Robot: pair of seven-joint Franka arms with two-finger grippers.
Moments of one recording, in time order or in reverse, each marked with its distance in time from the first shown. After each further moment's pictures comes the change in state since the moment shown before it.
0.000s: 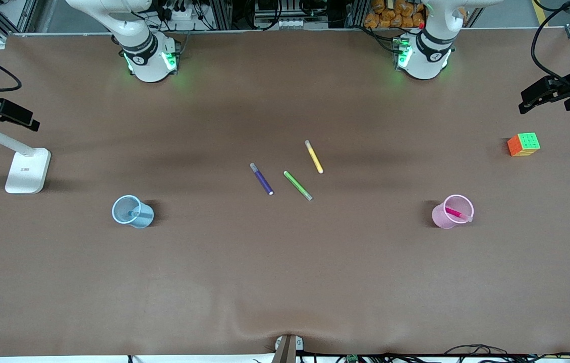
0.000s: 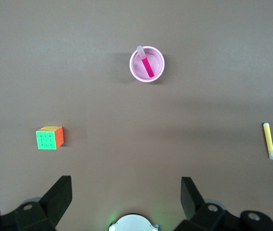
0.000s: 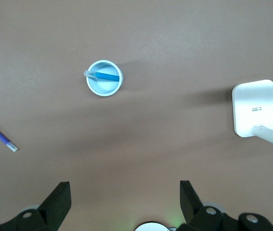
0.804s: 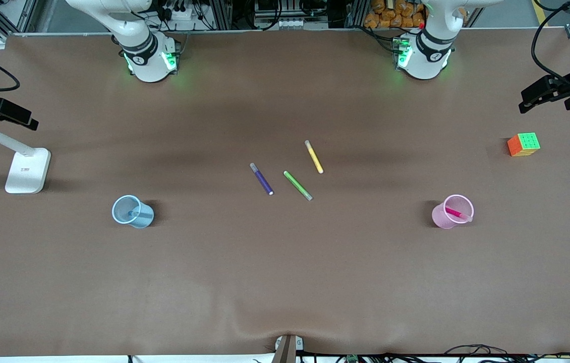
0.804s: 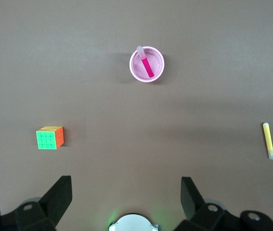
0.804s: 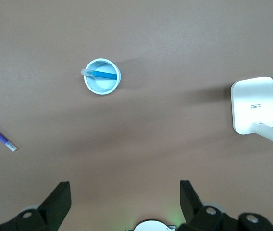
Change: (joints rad) left arm 0.000 0.000 0.000 0.006 0.000 -0.002 0.000; right arm -0.007 0.000 -0.004 0.000 0.000 -0.007 0.001
